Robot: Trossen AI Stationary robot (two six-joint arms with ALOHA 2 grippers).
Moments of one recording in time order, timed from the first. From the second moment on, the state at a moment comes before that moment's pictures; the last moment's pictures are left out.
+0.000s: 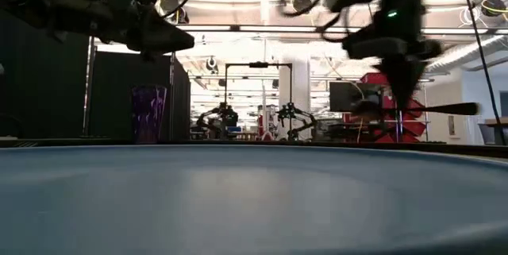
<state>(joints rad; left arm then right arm) 0.14 0.96 0.29 0.52 0.05 -0.13 0.13 1.55 1.07 -1.16 0.18 1.09</state>
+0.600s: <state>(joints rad) 0.03 0.96 0.29 0.51 0.06 -0.13 0.72 1.53 1.04 -1.17 -0.03 2.11</state>
